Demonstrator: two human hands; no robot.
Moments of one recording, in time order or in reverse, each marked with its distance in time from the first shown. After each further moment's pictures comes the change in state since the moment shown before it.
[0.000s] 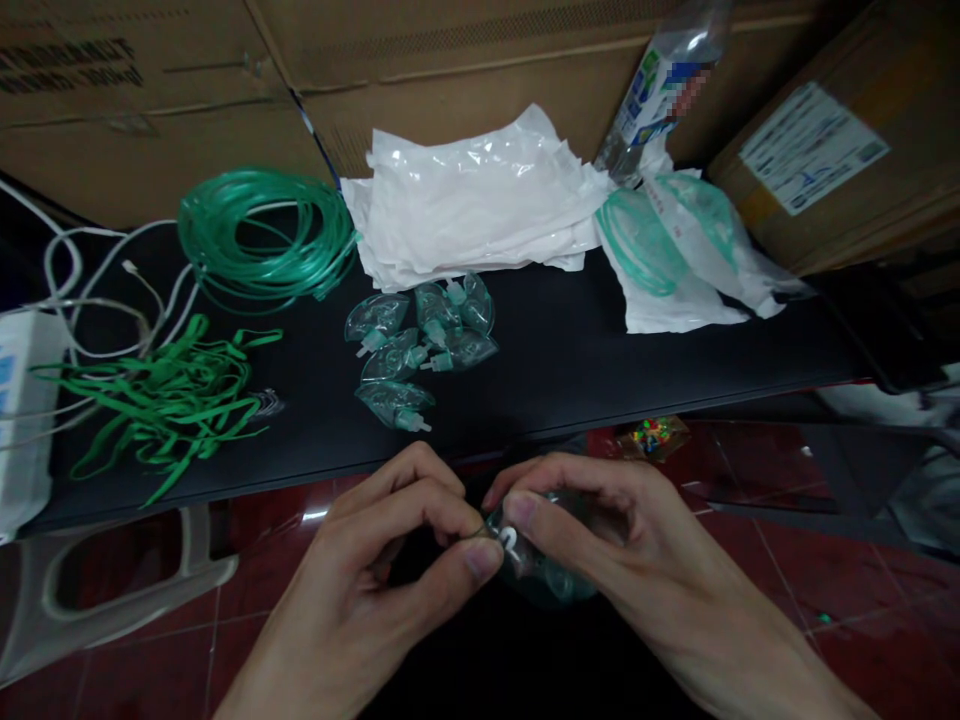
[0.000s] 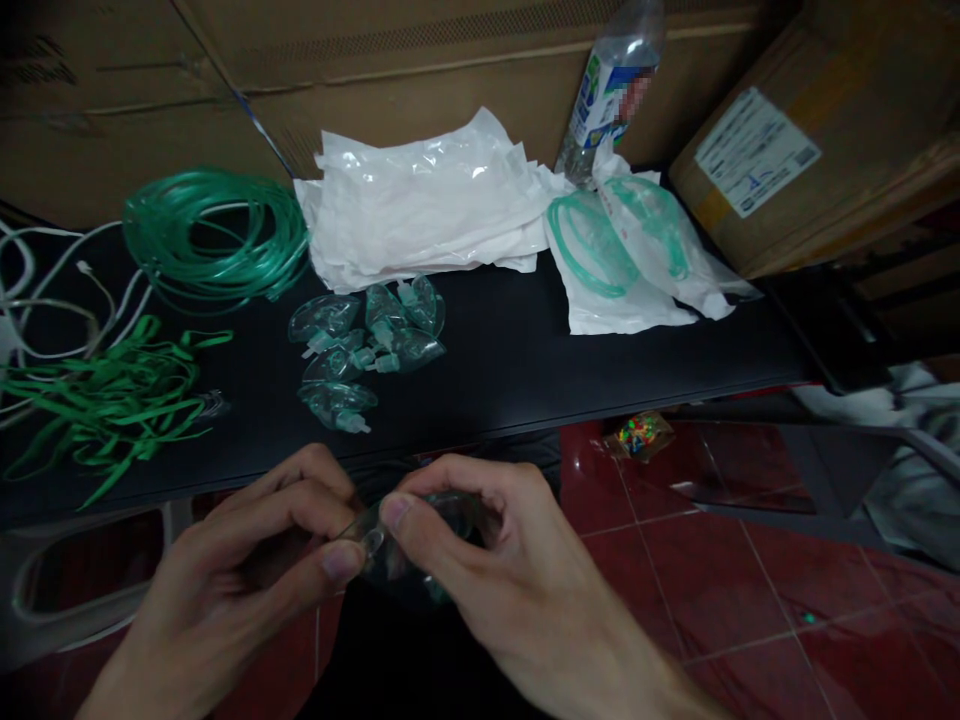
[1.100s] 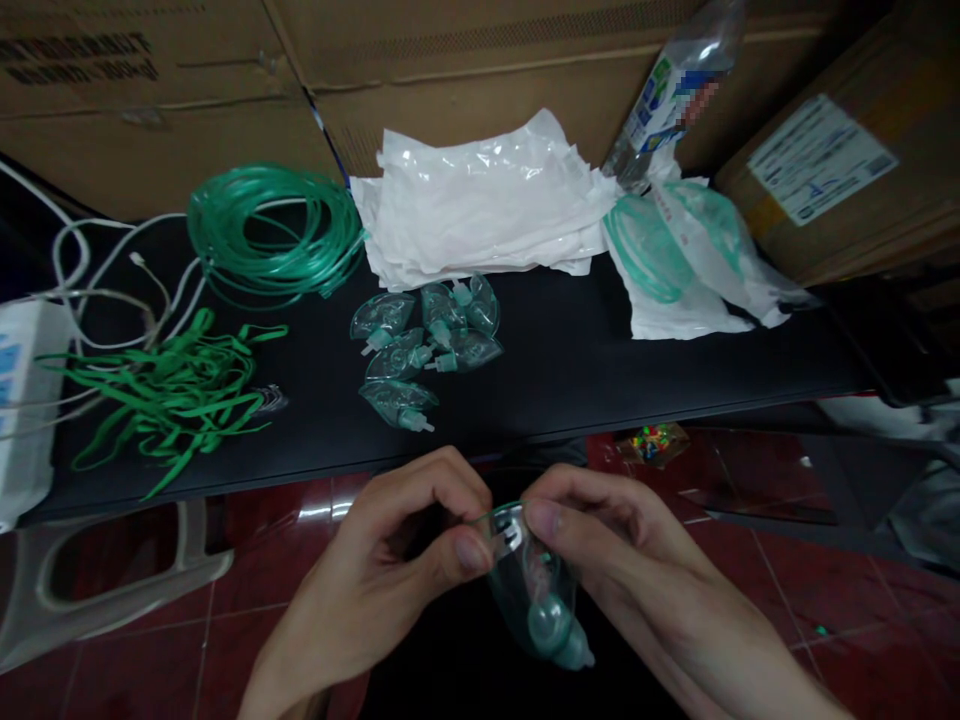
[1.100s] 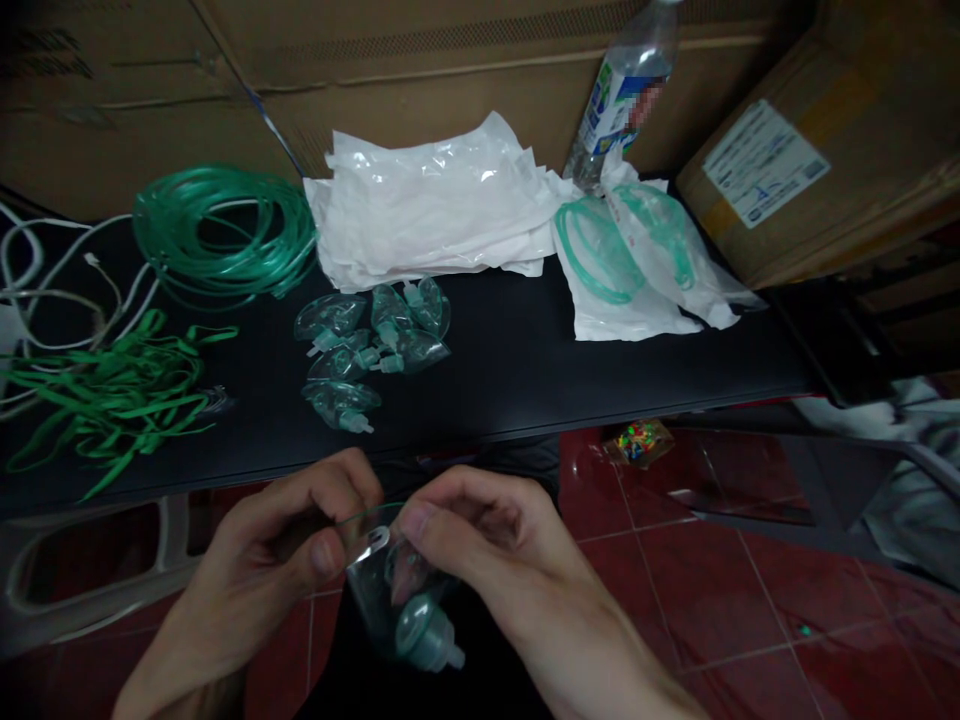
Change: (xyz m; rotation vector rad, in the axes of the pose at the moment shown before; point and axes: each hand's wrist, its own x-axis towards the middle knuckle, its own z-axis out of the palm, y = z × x) left_hand 0.004 -0.020 0.007 -0.363 -0.078 -0.044; right_hand -0.002 0.002 0.002 0.367 -0.004 0.099
